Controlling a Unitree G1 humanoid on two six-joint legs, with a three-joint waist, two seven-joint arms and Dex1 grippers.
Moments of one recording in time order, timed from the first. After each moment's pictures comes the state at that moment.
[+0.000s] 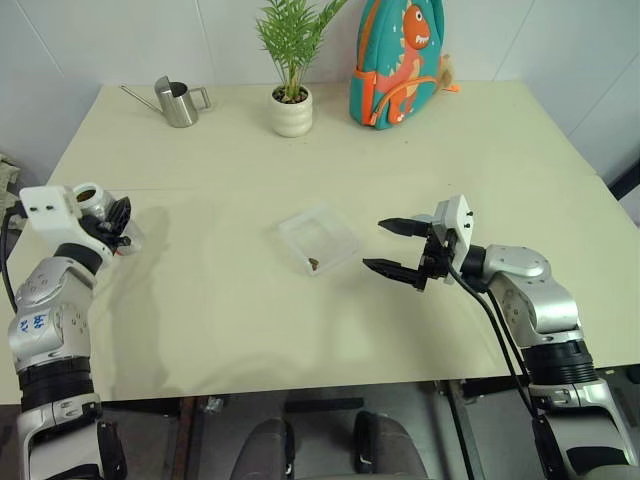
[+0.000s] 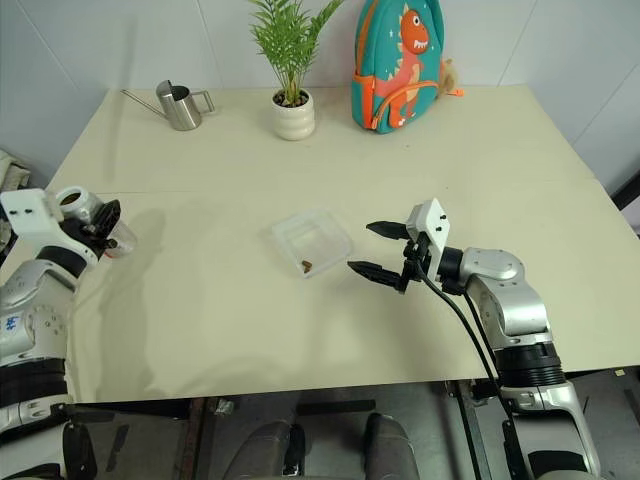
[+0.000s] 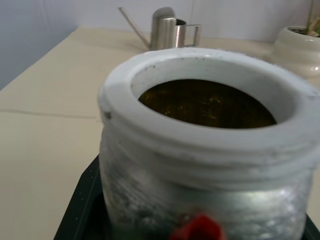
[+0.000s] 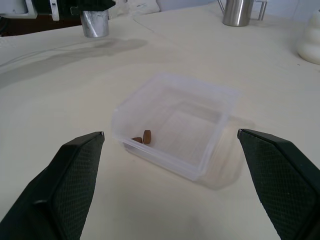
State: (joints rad) left arm -0.38 0.59 0.49 0.25 -0.45 0.33 -0.24; right arm -0.55 -0.52 0.02 0.10 0.42 0.28 1.06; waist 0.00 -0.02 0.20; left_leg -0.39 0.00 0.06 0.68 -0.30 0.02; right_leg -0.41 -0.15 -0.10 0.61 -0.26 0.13
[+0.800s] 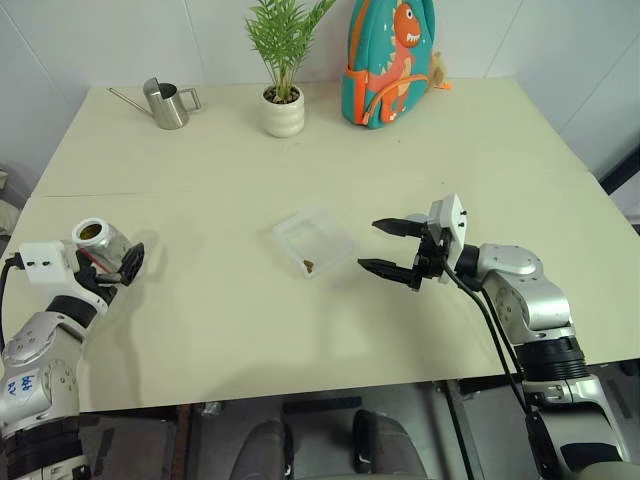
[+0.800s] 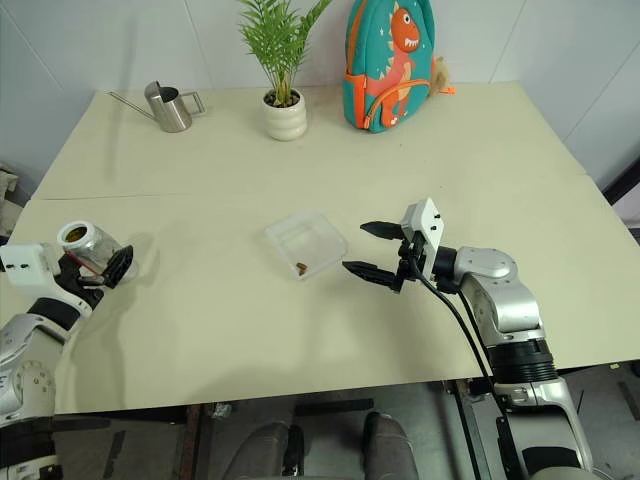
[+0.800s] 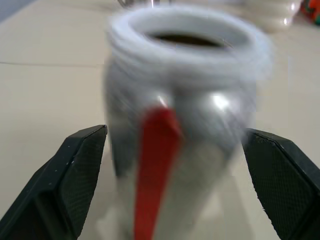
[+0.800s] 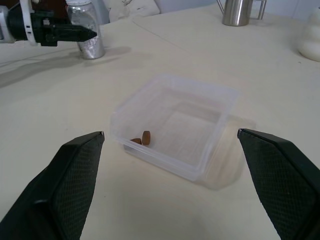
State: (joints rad) left arm -0.08 0.57 0.54 0.02 -0.48 0.34 -0.37; right arm -0.55 -0.50 0.03 0.11 0.42 0.28 1.08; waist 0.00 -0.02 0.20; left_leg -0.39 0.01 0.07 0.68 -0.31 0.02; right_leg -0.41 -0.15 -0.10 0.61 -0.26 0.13
